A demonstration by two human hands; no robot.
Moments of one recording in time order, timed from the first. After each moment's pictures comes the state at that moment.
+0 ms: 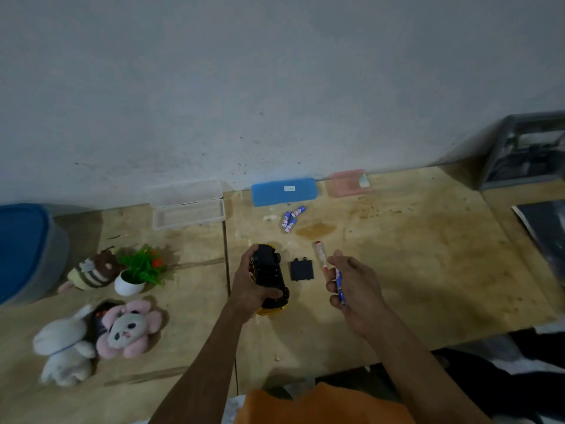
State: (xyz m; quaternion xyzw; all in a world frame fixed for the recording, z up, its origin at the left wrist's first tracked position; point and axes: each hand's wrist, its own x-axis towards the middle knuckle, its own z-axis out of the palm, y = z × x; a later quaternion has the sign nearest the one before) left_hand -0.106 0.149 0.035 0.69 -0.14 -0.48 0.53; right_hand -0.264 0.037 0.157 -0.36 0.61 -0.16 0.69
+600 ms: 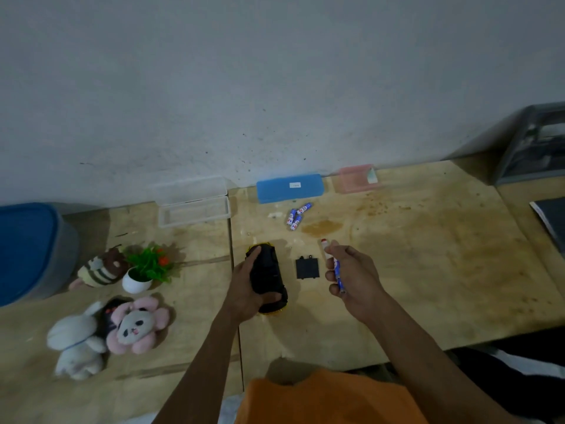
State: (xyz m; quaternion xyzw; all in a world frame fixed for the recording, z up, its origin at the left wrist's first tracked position) left_hand -0.088 0.166 0.012 0.76 -0.26 -0.45 0.38; right_hand -0.248 0.017 0.148 -0.37 0.60 -0.14 0.70
